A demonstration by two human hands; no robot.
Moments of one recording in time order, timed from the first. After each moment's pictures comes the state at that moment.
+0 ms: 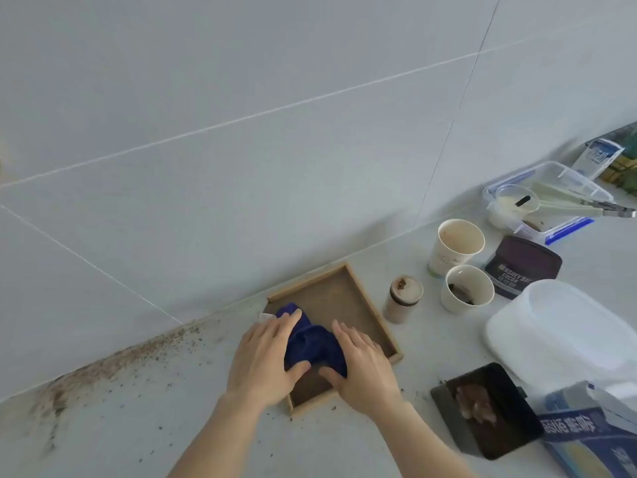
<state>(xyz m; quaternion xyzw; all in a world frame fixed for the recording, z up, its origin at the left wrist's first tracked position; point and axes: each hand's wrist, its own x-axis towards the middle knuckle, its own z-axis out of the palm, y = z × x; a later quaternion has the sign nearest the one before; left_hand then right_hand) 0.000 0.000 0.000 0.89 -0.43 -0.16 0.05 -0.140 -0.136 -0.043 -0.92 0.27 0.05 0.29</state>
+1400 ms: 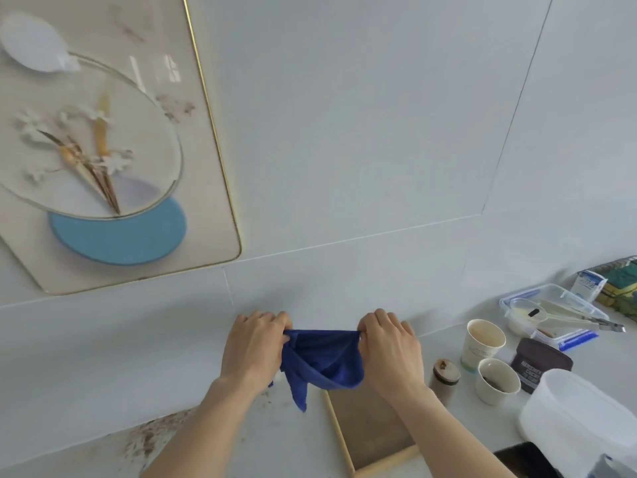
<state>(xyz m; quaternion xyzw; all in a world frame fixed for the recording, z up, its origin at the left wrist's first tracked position) 0.069 0.110 0.199 0.90 -0.40 0.09 0.11 -0.067 -0.073 0.161 -0.93 0.27 -0.25 0.02</state>
